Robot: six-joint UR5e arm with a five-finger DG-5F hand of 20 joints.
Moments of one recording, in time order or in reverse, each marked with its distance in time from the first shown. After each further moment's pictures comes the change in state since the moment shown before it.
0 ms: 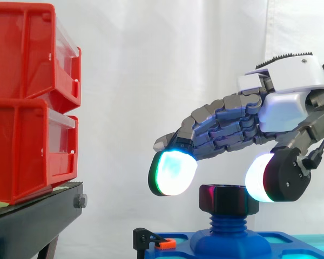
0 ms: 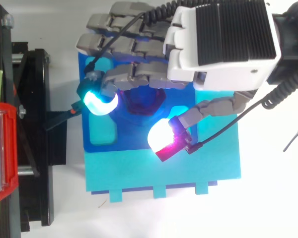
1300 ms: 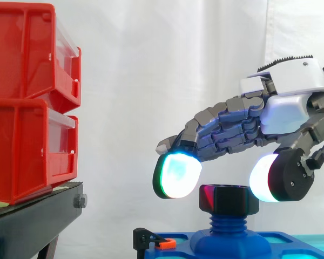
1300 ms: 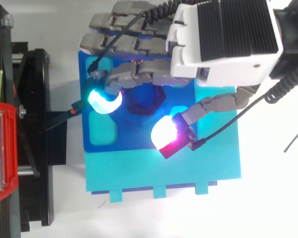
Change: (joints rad) arm -0.016 0.000 -0.001 -0.006 -0.037 0.000
